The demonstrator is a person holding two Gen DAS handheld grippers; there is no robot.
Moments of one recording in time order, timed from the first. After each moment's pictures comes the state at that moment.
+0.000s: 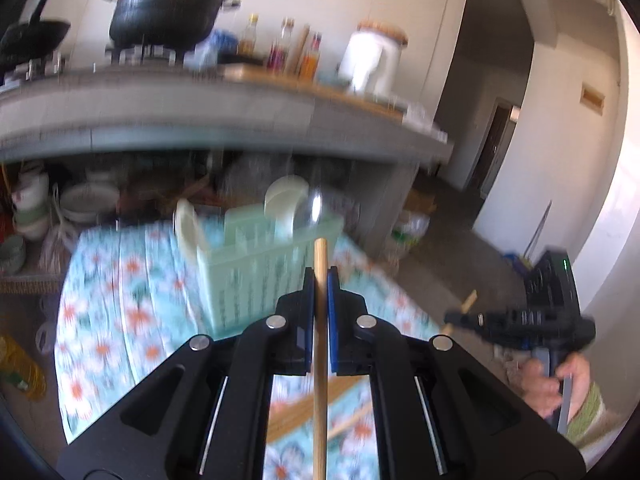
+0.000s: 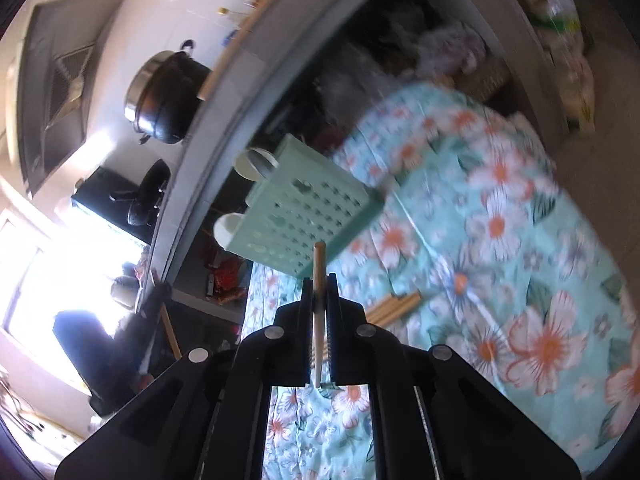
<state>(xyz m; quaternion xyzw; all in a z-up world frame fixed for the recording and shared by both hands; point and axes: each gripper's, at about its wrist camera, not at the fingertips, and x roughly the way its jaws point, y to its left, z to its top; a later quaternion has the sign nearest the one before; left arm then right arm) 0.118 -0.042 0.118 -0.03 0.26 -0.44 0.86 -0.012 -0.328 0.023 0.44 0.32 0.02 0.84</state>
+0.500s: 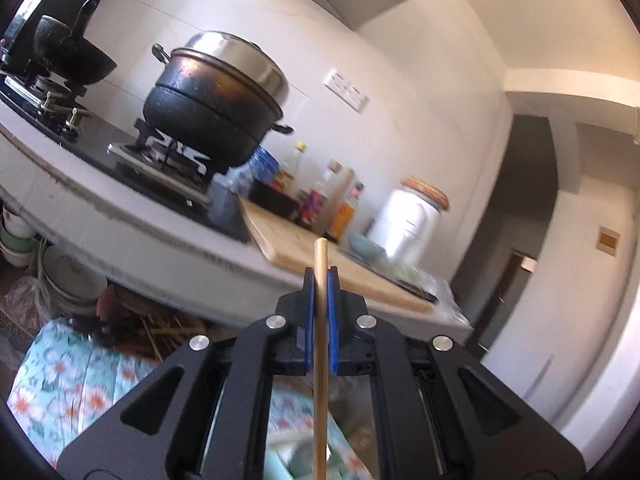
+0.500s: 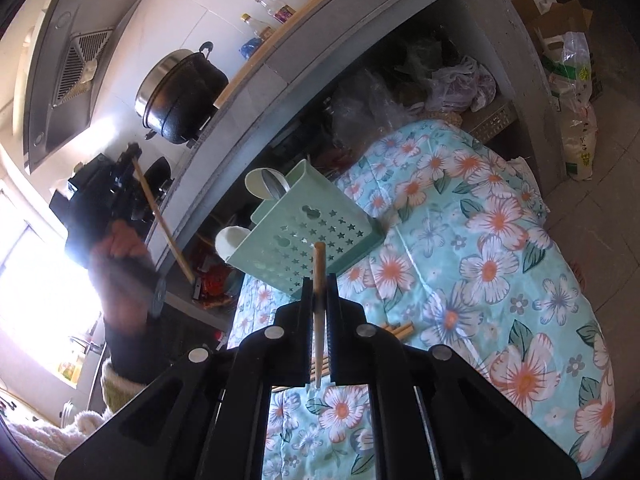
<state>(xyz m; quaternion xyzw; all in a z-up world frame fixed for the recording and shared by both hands) 0.251 -0.077 0.199 -0.23 0.10 -0.36 0.90 -0.005 -0.332 0.033 0.41 0.32 0.01 0.85</state>
